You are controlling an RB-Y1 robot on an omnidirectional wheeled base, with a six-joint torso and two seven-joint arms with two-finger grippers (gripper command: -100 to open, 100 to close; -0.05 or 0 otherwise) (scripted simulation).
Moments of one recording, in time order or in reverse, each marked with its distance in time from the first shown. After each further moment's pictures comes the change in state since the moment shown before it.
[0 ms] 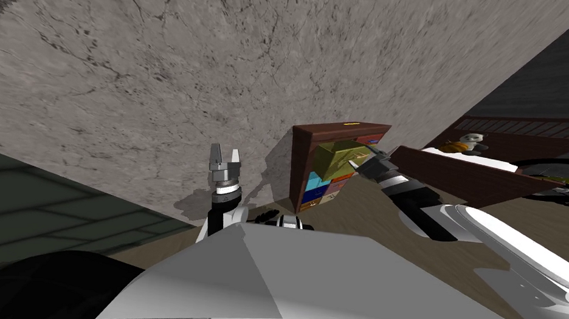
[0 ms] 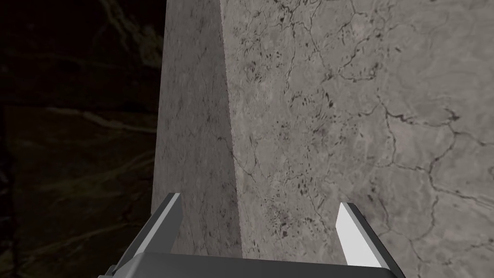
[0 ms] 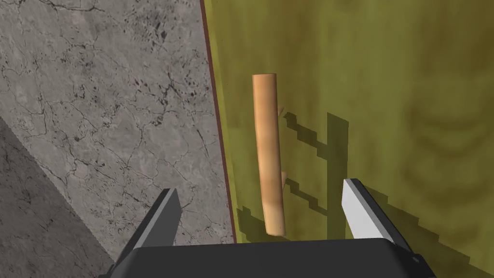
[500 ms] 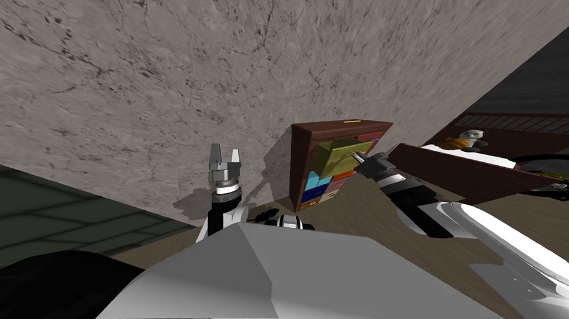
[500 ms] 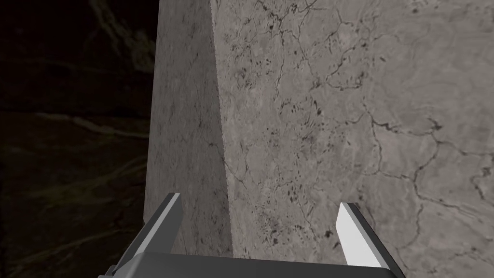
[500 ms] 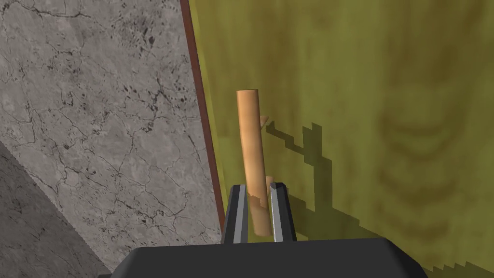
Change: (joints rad) left arm 0.000 0.000 0.000 0.000 0.000 0.000 0.000; right arm -0.022 -0.016 0.016 0.013 -0.004 -0.003 -0.005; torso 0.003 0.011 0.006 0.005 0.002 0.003
